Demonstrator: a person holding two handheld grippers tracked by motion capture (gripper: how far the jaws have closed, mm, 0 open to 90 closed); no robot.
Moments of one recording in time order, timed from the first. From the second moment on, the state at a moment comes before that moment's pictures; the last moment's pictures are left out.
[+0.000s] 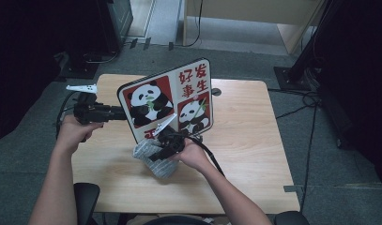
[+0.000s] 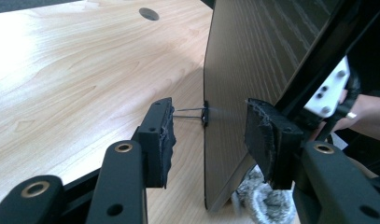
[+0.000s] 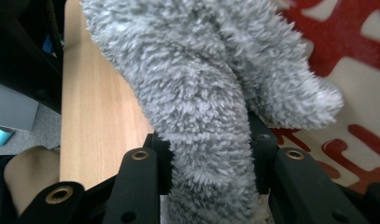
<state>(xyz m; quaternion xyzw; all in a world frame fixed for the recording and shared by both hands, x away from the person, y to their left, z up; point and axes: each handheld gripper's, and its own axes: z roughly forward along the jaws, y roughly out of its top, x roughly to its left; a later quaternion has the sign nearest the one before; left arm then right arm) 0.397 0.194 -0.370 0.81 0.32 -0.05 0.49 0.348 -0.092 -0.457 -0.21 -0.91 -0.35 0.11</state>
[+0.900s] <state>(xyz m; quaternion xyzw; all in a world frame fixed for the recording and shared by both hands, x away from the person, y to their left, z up) 0.381 0.221 -0.371 0.81 0.34 -0.02 0.48 0.337 -0.064 -0.370 -0.15 -0.91 -0.38 0.10</state>
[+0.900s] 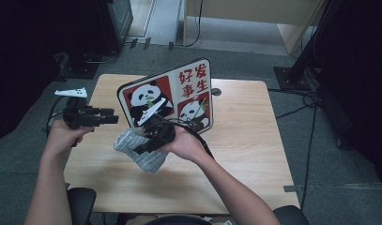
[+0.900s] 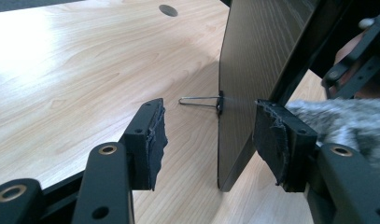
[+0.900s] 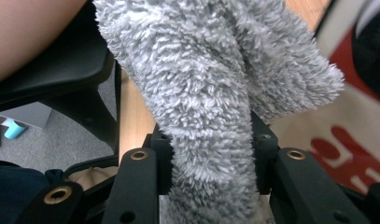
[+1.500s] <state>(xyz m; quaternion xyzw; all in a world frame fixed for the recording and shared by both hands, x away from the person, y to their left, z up) 0.367 0.245 -0.372 0.79 0.36 -0.02 0.50 0.345 -0.032 -0.329 -0.11 -0.91 -0.39 0.08</state>
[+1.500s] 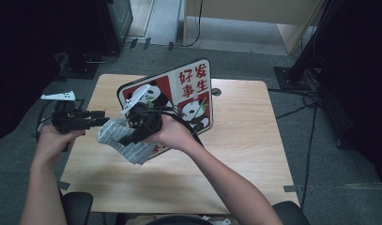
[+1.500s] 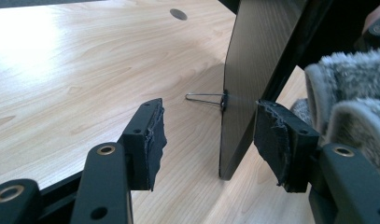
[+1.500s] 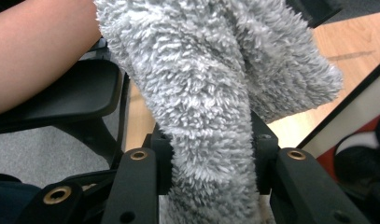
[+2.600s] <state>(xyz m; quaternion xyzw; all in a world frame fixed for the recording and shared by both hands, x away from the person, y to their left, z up) 0.365 0.253 -0.372 0.78 0.37 -0.01 0.50 0.388 -0.029 -0.286 -0.15 -0.89 -0.42 0.07</state>
